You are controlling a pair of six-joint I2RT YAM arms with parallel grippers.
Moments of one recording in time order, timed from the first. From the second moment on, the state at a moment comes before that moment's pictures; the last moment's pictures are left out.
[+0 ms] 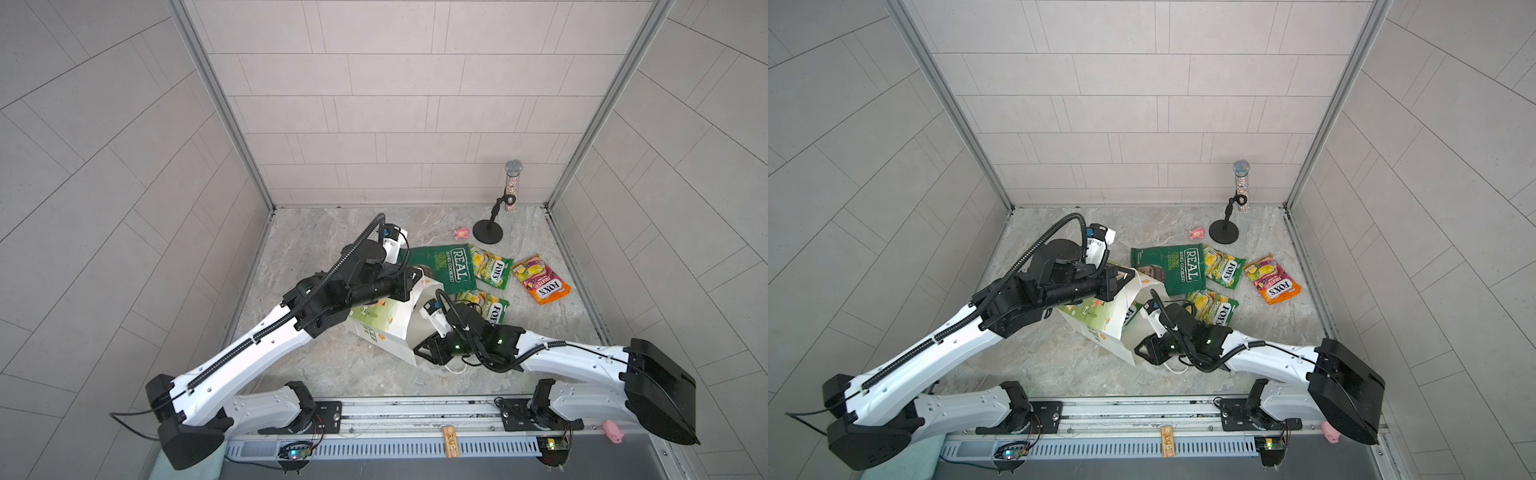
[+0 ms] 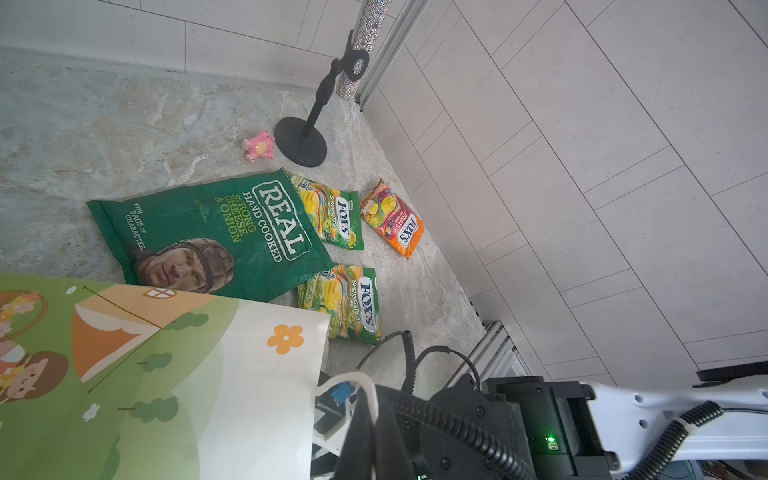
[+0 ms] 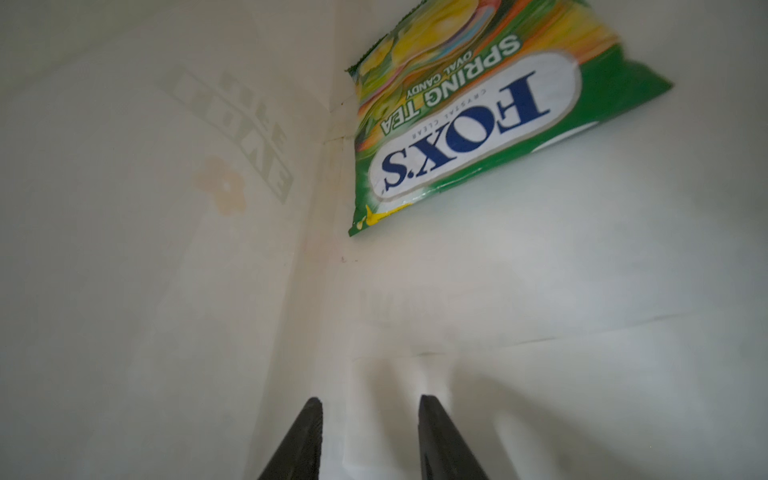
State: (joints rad) left arm -0.87 1.14 1.26 -0.58 0.09 -0.61; right arm 0.93 1.24 0.55 -0.04 -0.27 0.58
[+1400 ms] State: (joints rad) left arm -0.87 1.17 1.26 -0.55 0.13 -0.61; right arm 0.94 1.71 0.79 0.30 -0.02 1.10
